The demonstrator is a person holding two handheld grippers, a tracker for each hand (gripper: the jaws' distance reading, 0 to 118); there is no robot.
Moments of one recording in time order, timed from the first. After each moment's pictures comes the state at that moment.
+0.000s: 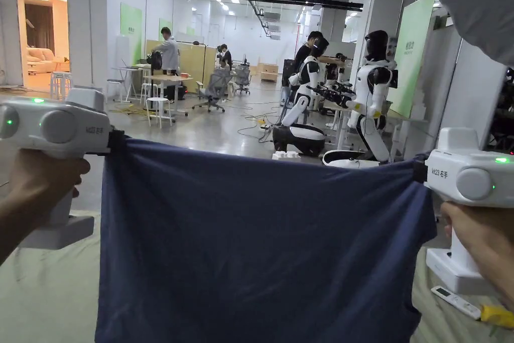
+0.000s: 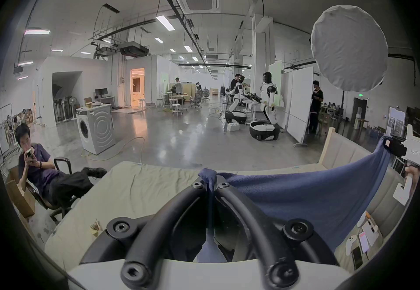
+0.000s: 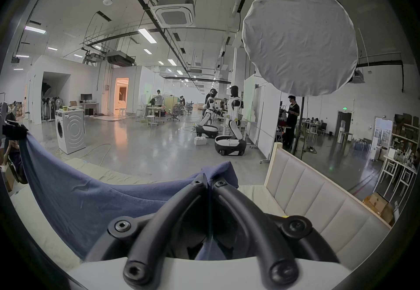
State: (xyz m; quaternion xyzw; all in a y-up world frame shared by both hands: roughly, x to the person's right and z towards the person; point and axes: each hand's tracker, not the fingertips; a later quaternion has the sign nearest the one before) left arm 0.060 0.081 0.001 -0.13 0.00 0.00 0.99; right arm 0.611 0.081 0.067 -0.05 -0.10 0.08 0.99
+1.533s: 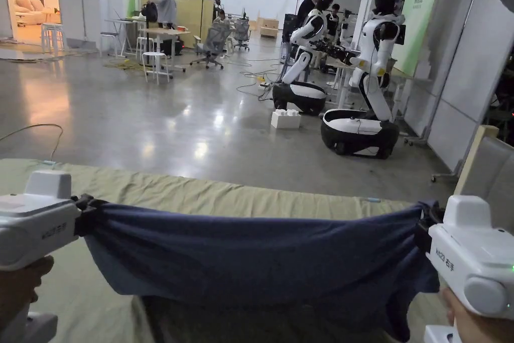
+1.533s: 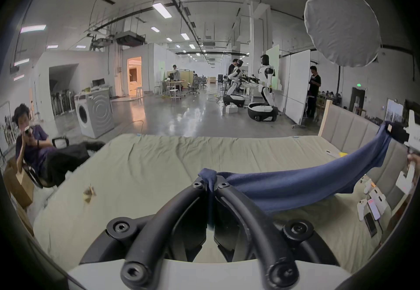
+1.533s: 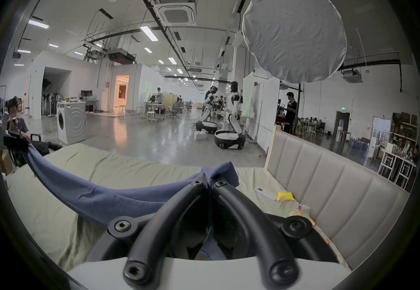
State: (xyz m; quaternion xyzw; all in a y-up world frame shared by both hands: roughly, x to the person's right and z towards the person) left arm 0.046 -0.096 0.103 -0.18 -0.02 0.01 0.98; right arm 0.585 -0.080 0.160 -0.06 -0.07 0.09 0.99
